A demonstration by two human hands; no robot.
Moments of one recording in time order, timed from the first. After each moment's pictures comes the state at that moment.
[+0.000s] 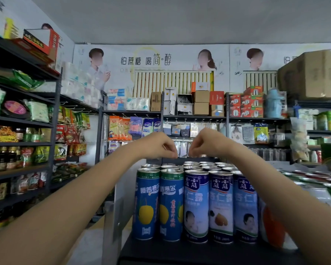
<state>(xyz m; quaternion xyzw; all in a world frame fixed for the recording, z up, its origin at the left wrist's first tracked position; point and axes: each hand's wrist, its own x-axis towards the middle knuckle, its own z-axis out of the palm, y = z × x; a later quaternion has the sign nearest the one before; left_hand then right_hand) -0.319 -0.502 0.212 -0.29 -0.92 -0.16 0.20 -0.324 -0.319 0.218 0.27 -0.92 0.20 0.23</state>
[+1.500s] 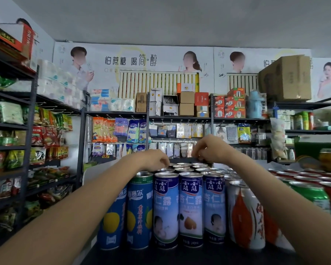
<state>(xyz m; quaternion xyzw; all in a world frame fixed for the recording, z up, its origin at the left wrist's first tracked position) -0.362 -0.439 0.194 -0.22 -0.96 -0.09 0.11 -0.340 -0.248 0.208 0.19 -0.92 0.22 0.26</state>
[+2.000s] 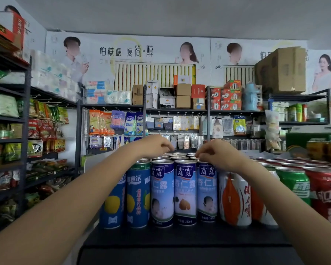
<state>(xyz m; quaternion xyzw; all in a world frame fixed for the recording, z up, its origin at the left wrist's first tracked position) -0.328 -0.428 0.196 -0.26 -0.95 -0.13 0.14 -0.304 -0.227 0.171 0.21 -0.92 0.19 0.25</state>
